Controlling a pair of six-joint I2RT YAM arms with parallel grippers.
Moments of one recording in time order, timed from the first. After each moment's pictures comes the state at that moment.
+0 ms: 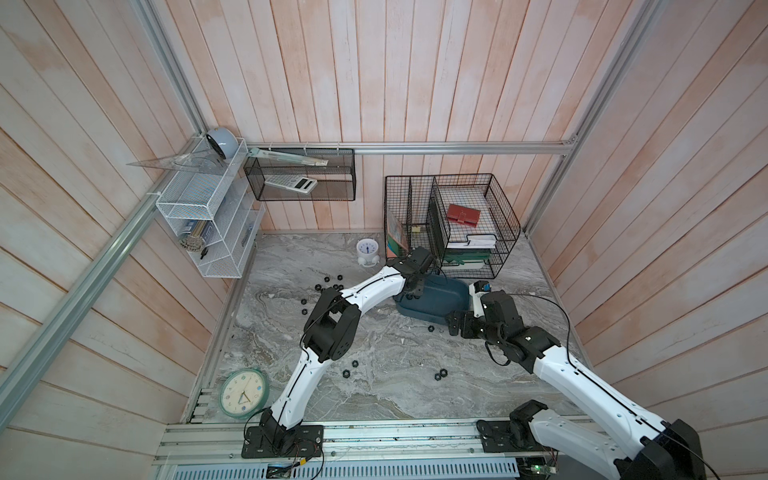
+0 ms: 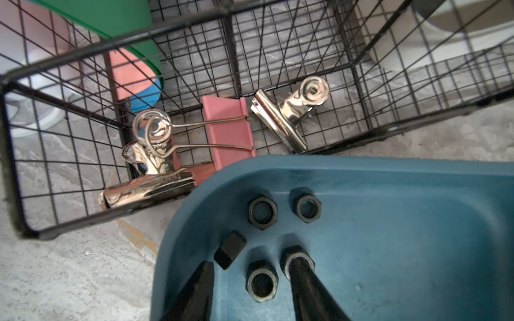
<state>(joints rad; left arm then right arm) -0.74 2.35 2.01 -0.72 -0.21 -0.43 0.49 0.99 0.67 -0.44 0.03 0.44</state>
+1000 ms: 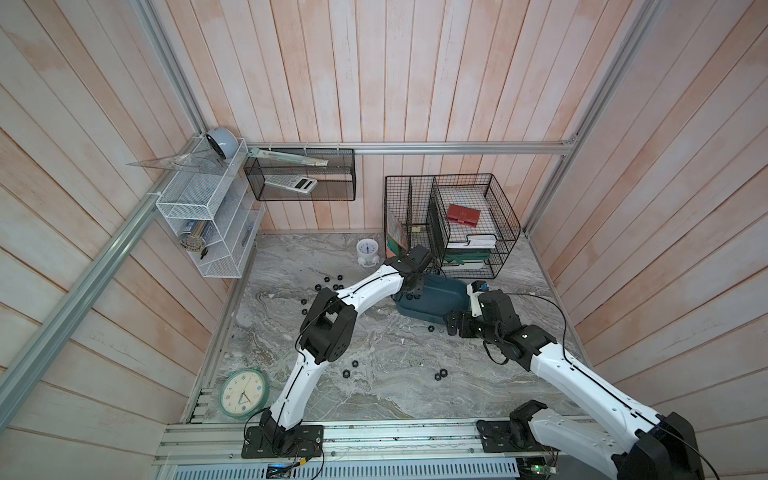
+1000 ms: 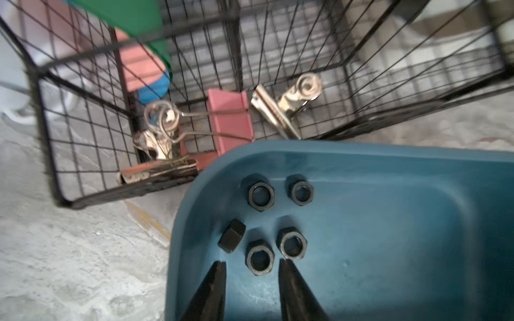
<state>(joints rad) -0.74 2.32 1.99 -0.76 -0.18 -0.45 0.49 1.02 0.67 -0.42 0.02 0.44</state>
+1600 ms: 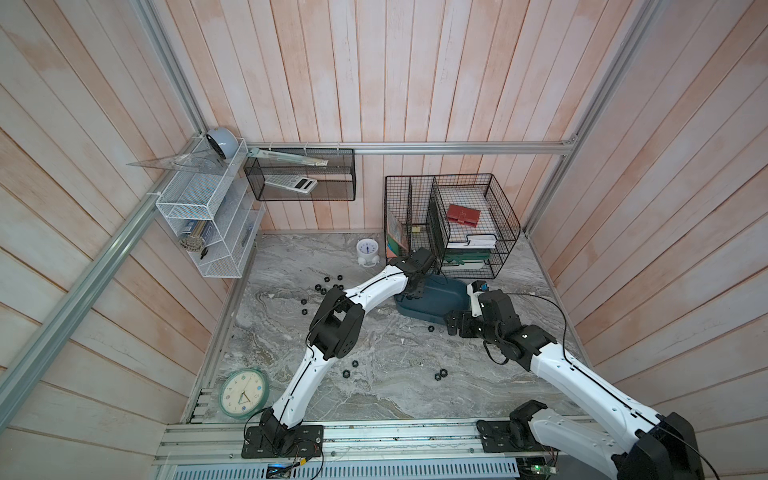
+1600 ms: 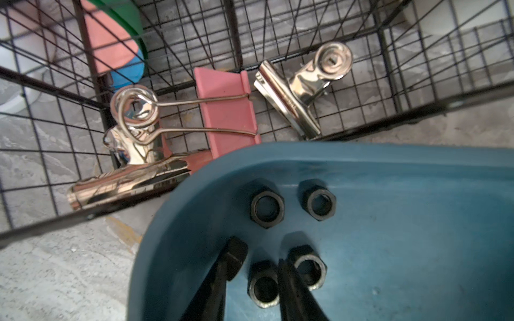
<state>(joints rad) -0.74 2.42 2.10 -0.82 -0.19 -0.43 0.49 1.02 0.67 -0.42 0.03 0.44</state>
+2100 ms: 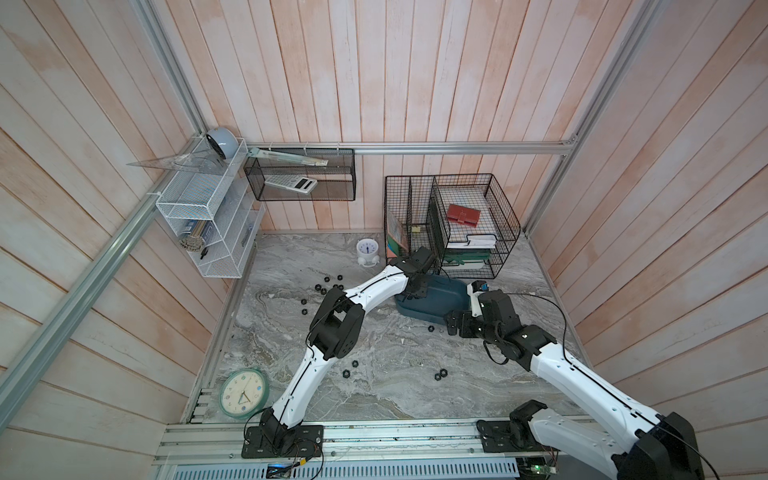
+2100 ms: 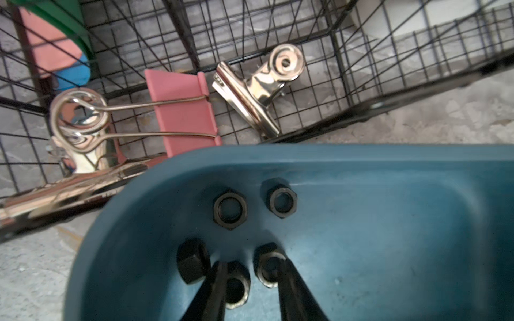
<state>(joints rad) -0.74 2.42 2.10 -0.79 -0.10 -0.43 0.49 1.02 0.67 -0.42 0.03 0.44</state>
